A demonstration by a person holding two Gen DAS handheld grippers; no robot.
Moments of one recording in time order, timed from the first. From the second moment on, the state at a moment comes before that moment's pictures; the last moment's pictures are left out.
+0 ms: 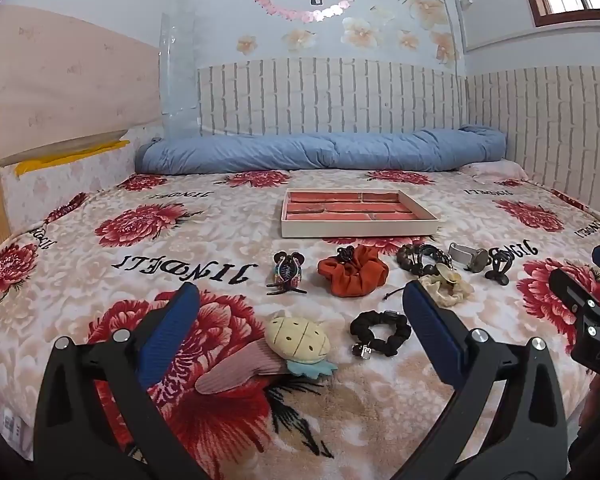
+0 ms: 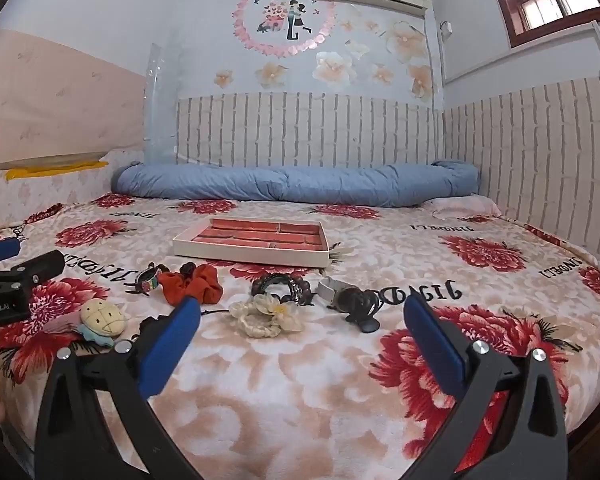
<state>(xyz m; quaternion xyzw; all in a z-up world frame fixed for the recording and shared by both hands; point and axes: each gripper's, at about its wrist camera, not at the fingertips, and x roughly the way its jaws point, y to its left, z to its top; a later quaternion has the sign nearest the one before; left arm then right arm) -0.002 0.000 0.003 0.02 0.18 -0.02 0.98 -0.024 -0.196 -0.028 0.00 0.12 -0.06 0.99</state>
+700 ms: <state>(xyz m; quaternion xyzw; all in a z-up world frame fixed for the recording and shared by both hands) -0.002 -0.002 0.001 0.02 0.19 -0.02 0.98 -0.025 -0.198 -0.030 0.00 0.12 -0.07 0.99</state>
